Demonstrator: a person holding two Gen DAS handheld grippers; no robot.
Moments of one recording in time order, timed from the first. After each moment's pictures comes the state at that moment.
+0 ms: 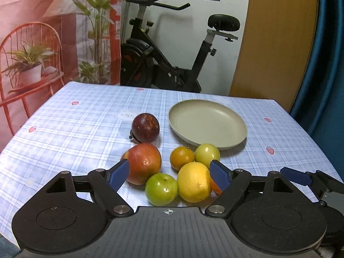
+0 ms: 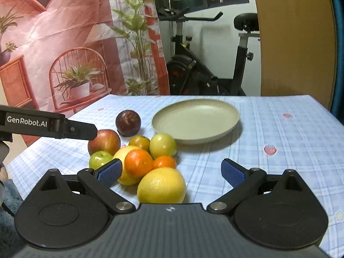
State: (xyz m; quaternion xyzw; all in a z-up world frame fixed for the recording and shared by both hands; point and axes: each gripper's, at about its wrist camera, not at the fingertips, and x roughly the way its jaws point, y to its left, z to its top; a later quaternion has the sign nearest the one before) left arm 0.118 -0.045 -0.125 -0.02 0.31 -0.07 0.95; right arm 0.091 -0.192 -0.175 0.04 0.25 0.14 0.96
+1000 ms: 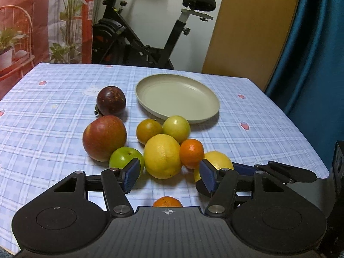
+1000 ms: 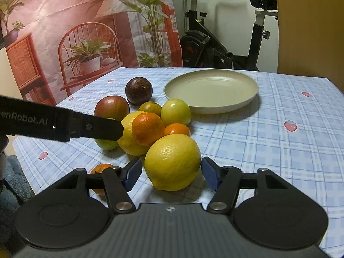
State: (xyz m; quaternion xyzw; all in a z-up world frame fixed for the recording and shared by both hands) left arm 0.120 -0.066 -0.148 -0.03 0.36 -0.15 0.92; right arm 0.103 -0.182 -0.202 0.02 0.31 0.17 0.94
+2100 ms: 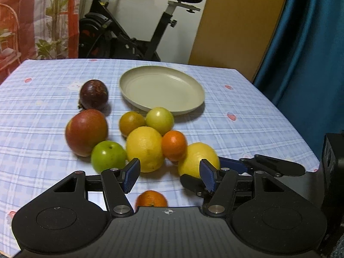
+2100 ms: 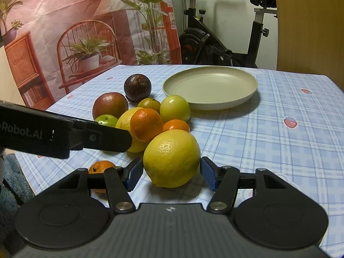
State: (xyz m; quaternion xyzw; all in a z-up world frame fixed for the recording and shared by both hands) left arm 0.121 -0.078 -0.151 -0.04 0.38 -0.19 0.91; right arm 0.104 -0.184 -0.205 0.02 0.31 0.17 0.93
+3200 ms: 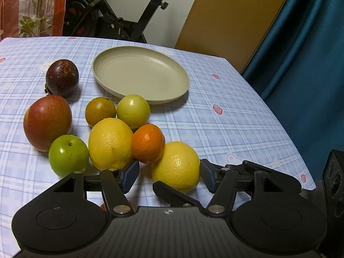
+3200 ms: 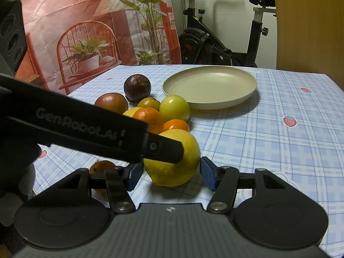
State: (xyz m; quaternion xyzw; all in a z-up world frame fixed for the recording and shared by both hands) left arm 0.151 -0.101 -0.172 -0.08 0.42 -0.22 0.88; right arm 0.102 -0.182 -0.204 0.02 0.32 0.17 0.93
